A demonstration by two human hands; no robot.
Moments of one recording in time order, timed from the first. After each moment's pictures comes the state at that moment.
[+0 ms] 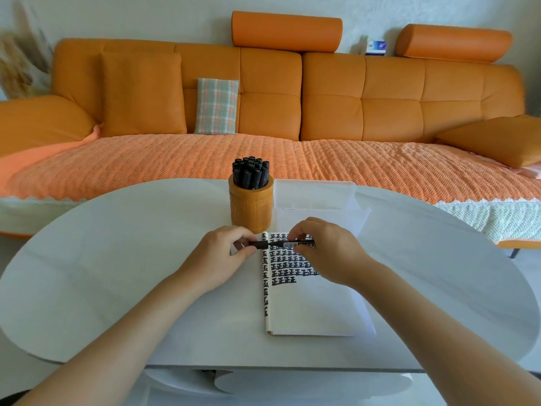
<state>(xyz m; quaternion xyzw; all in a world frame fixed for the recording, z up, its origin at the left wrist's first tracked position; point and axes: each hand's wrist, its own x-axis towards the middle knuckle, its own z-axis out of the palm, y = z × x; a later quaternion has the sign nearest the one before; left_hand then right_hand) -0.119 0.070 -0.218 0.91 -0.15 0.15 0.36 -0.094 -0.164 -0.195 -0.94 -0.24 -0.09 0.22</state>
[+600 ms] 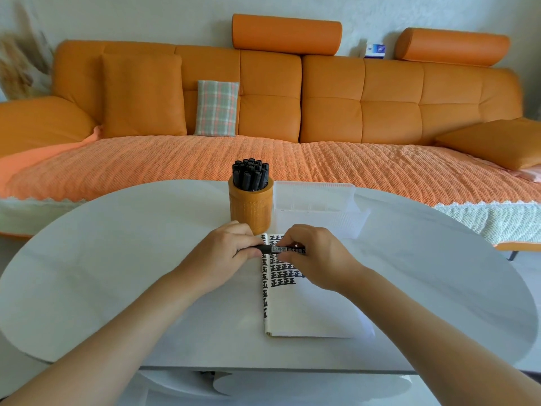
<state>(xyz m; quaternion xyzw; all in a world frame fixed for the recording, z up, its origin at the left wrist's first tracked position) -0.115 0.070 -0.211 0.90 -0.28 0.20 0.27 -0.100 -0.151 -0.198 -0.91 -0.29 -0.07 0.30</state>
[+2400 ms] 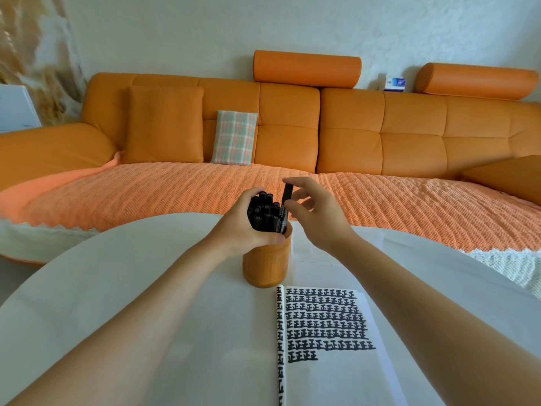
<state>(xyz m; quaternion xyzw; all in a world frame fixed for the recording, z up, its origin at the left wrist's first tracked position) 0.002 0.083 -0.159 0.84 -0.10 0.12 0.52 0.023 -0.102 -0.131 -0.83 -0.24 -0.15 0.48</state>
